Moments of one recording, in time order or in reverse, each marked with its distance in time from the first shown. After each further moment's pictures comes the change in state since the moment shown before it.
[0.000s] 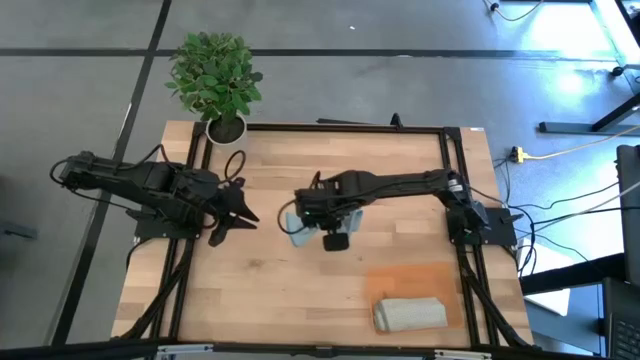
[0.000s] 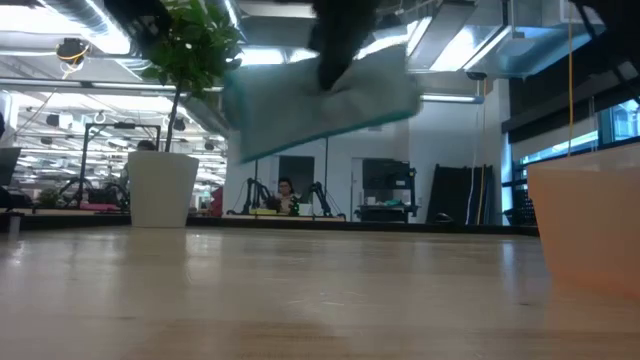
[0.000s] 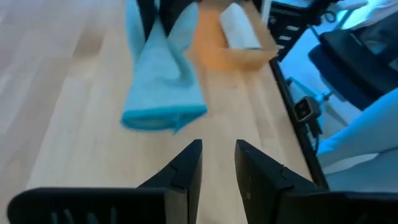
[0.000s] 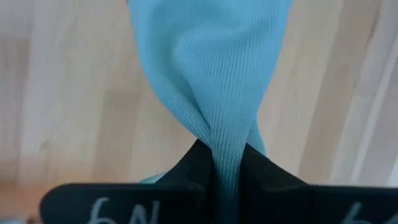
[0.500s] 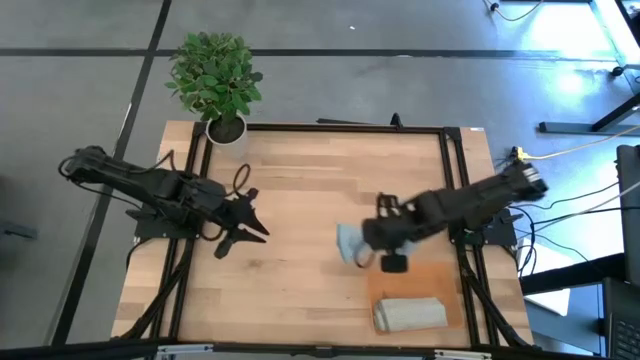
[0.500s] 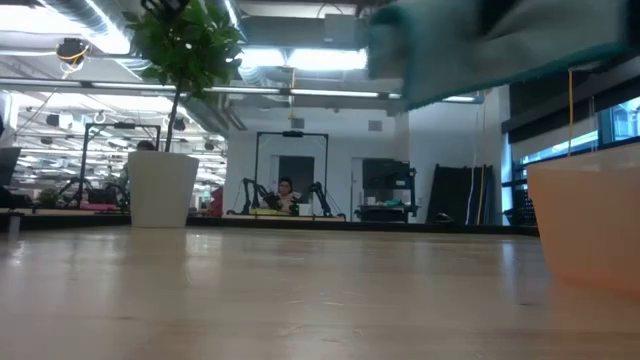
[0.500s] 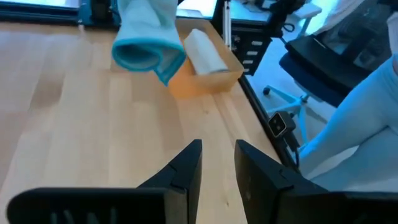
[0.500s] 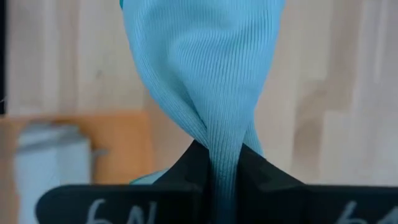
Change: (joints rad) left arm -0.102 0.091 0.000 0.206 0.001 0.063; right arm 0.232 -0.547 -0.609 0.079 0.123 0.359
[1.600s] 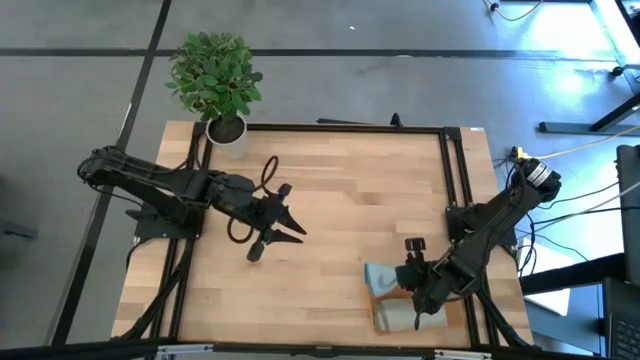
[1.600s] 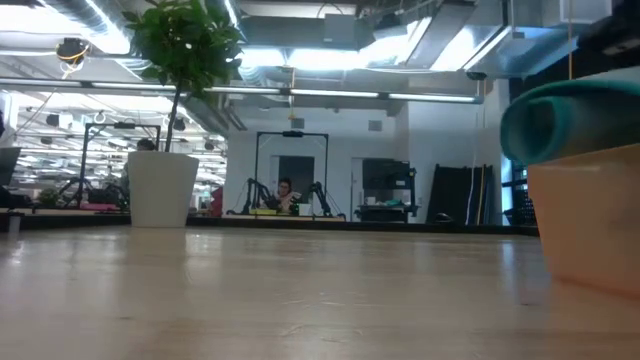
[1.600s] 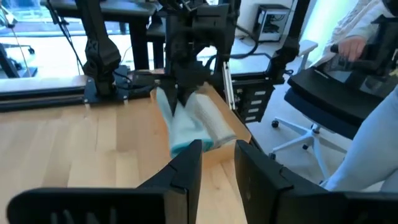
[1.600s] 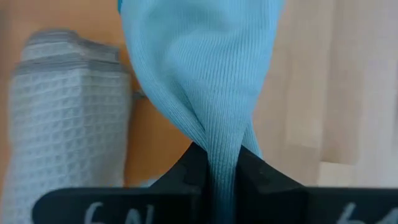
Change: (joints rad) left arm 0.031 0.346 0.315 0.173 0.000 0.118; right arm 0.473 -0.152 -0.555 0.332 0.176 0.387
